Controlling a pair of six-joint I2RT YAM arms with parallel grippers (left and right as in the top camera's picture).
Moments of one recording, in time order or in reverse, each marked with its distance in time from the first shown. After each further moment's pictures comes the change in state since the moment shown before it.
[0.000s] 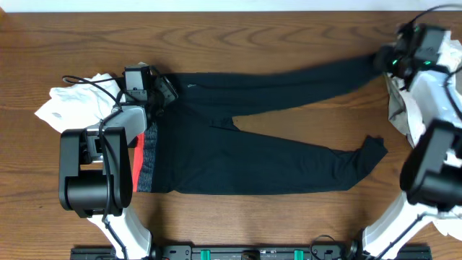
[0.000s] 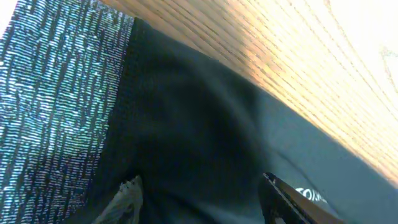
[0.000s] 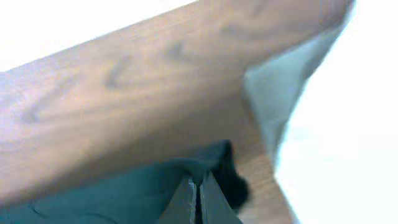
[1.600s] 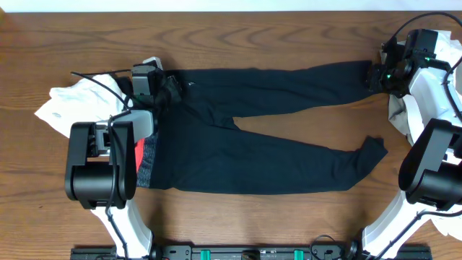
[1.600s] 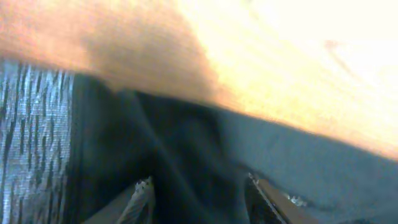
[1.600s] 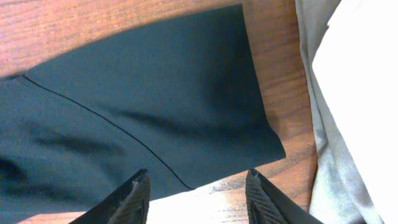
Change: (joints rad) left arm -0.033 0.053 -0.045 0.310 0.023 0.199; right arm 0.018 0.039 0.021 -0.339 -0.006 -0.197
